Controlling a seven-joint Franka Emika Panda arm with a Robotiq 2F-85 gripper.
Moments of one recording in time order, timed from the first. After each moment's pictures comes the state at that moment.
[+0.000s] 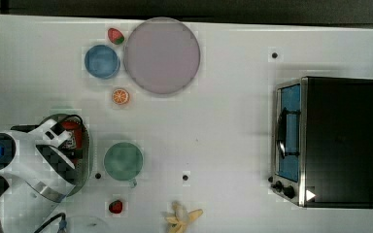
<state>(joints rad) -0.01 0.47 0.72 -2.14 -0.28 0.88 0.06</state>
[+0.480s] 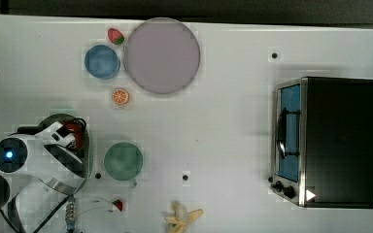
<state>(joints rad) 0.02 0.59 0.68 -2.14 -0.44 1.01 0.19</state>
